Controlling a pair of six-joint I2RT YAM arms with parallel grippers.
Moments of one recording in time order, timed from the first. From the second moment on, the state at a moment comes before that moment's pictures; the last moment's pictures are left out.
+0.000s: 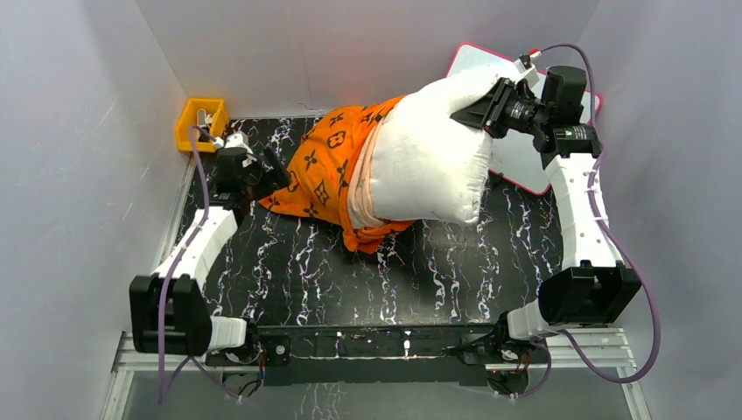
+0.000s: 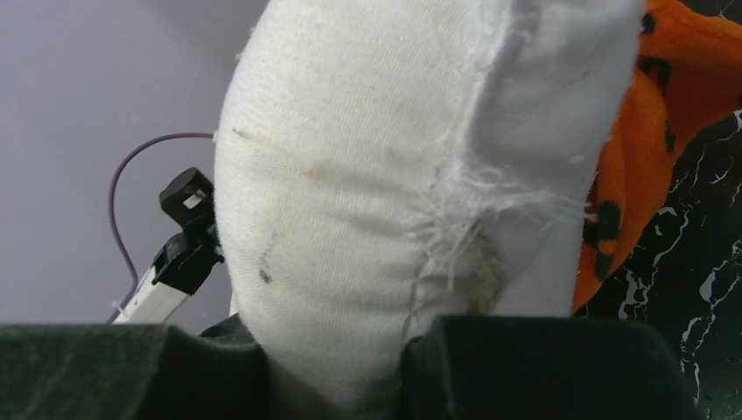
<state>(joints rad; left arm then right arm) -0.09 1.26 0.93 -0.22 -0.02 -0.47 0.02 1.46 1.64 -0.54 -0.84 0.68</state>
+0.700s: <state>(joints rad) -0.10 1.66 1.12 0.06 0.52 -0.41 0.02 1.40 1.51 -0.45 -0.93 0.70</state>
